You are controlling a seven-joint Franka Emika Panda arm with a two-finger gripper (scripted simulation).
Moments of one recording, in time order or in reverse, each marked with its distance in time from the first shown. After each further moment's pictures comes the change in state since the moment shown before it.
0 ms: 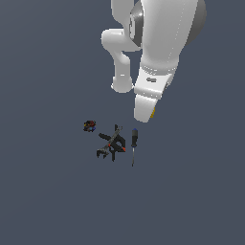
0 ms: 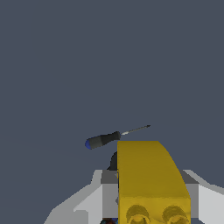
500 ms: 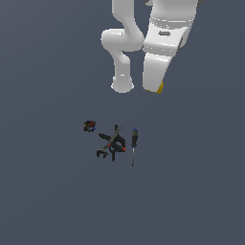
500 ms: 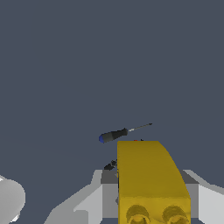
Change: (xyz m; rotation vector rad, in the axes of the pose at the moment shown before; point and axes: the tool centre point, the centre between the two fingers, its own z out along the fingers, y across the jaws) arm 0.001 -0.034 -0.078 0.000 0.002 0.000
